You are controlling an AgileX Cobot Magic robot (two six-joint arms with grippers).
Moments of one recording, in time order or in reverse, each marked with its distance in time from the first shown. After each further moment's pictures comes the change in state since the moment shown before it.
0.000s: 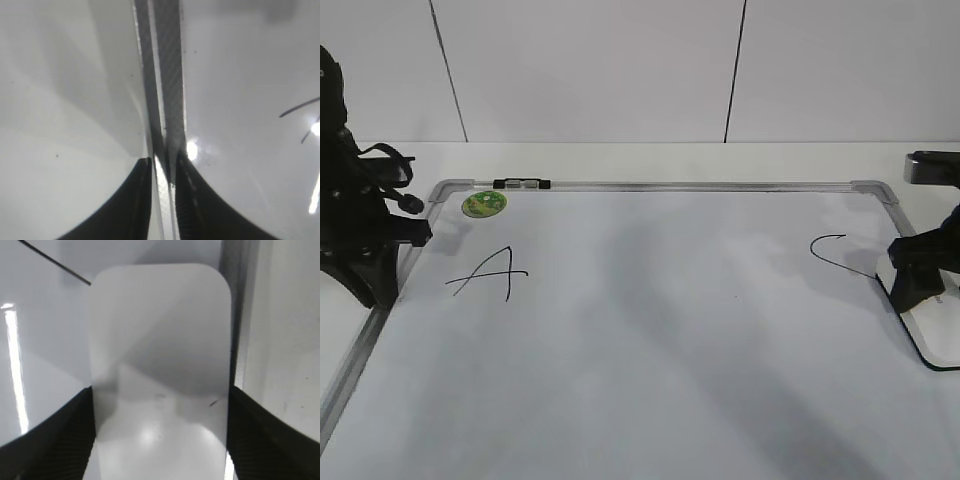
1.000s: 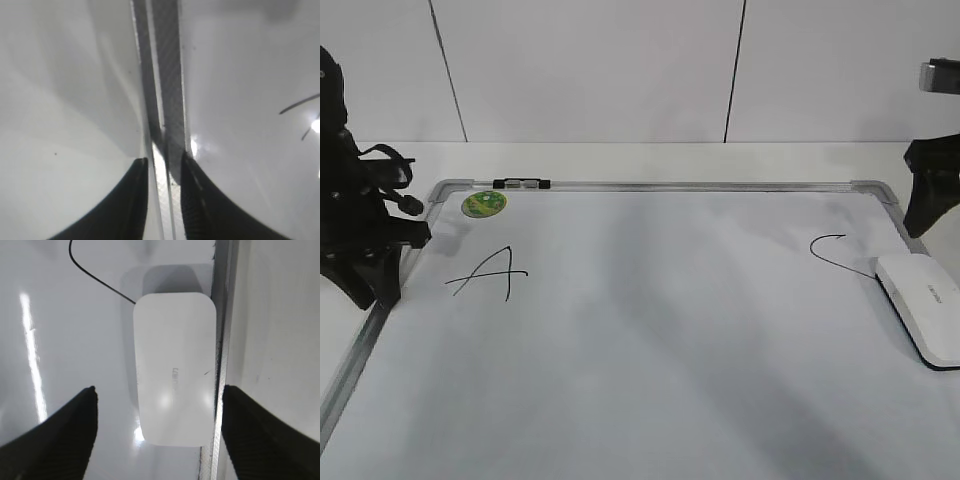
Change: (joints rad) left arm 0.000 0.000 0.000 0.000 0.004 0.000; right arm 0.000 0.000 -0.342 0.015 0.402 0.029
